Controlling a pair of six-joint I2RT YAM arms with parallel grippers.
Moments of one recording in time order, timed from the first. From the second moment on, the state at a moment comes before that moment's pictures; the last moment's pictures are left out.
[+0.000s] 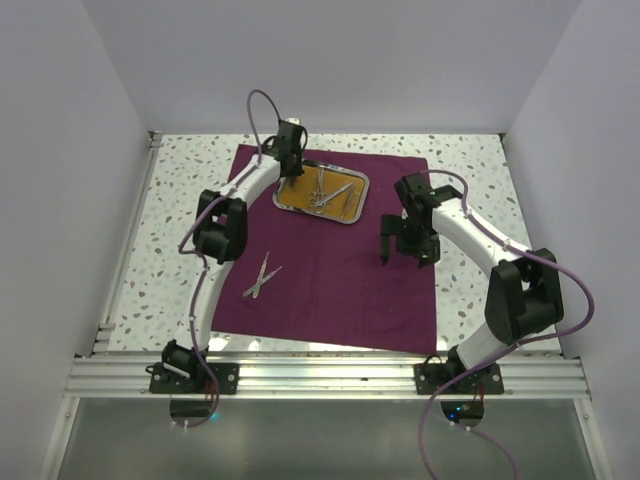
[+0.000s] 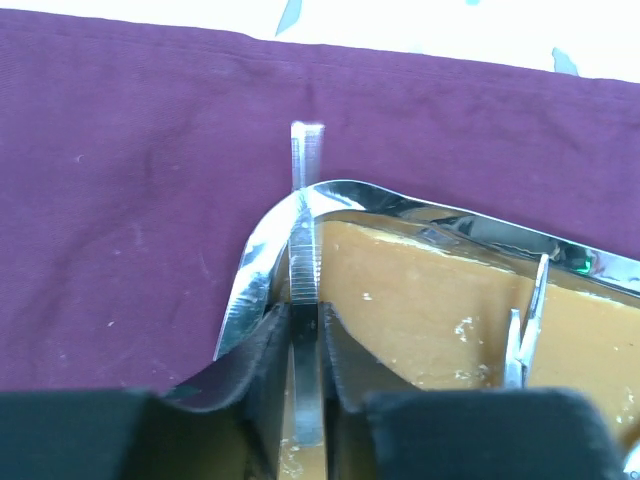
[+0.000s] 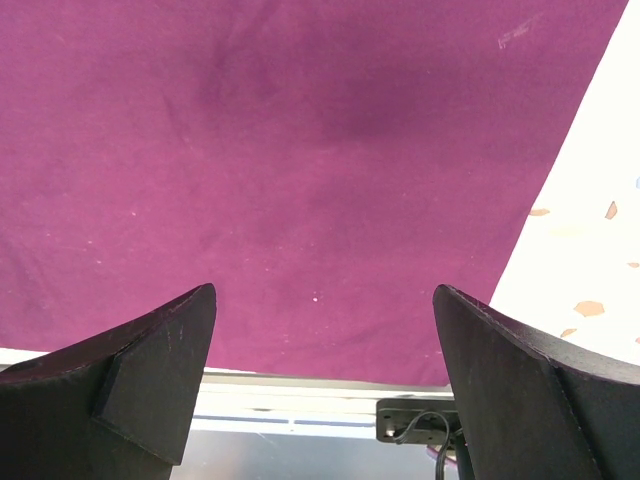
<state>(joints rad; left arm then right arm) -0.36 2.57 2.26 -0.51 -0.19 -0.33 0.36 1.60 1.22 -0.99 0.01 0.46</state>
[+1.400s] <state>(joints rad) -0.42 1.68 1.34 -0.64 -0.21 -0.35 0.36 1.77 1.42 -0.85 -0.08 0.43</state>
